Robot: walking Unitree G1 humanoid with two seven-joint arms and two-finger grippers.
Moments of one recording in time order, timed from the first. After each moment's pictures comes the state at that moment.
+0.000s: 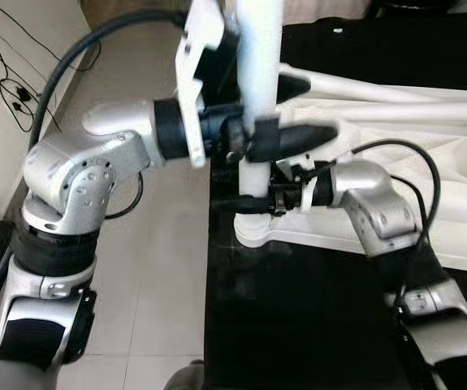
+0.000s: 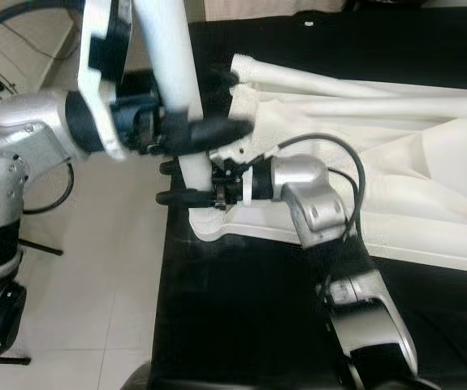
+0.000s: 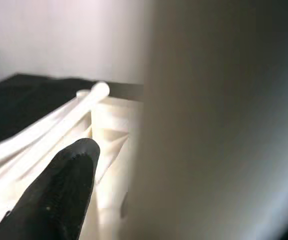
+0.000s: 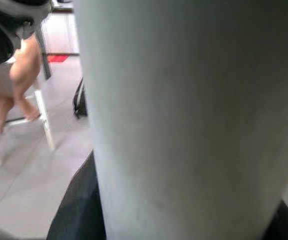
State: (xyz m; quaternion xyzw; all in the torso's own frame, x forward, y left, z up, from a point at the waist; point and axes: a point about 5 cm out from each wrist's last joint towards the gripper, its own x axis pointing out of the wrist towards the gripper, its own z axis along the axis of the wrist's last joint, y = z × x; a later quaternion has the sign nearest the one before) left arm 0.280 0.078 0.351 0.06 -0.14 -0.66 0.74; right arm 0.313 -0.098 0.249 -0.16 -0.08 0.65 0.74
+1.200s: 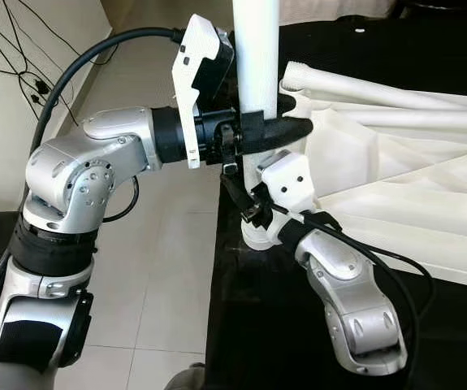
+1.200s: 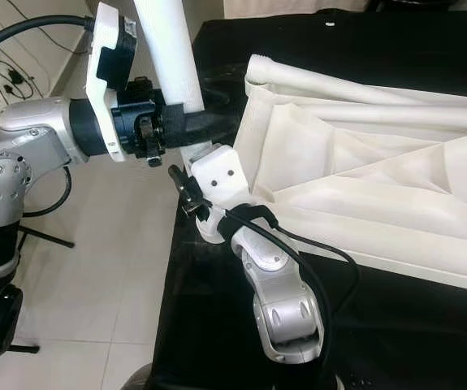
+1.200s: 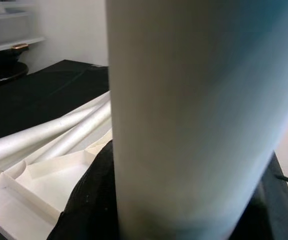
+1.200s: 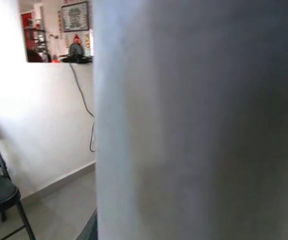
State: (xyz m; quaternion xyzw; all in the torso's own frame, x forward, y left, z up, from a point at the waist) left arm 0.280 0.070 0.355 0.05 -0.14 -0.63 0.76; right arm 0.272 -0.076 0.229 -0.11 -0.09 0.23 0.96
